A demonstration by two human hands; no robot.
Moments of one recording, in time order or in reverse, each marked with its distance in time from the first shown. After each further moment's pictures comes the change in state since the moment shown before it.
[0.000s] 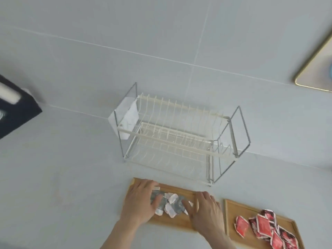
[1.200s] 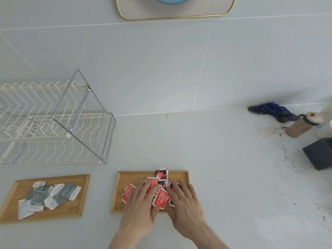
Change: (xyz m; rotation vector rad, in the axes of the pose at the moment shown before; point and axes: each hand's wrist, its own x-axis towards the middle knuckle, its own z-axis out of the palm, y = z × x) left_hand -0.035 0.333 0.257 0.235 -0.253 0.209; right_hand -0.043 0.382 -0.020 -0.016 -0.037 -0.246
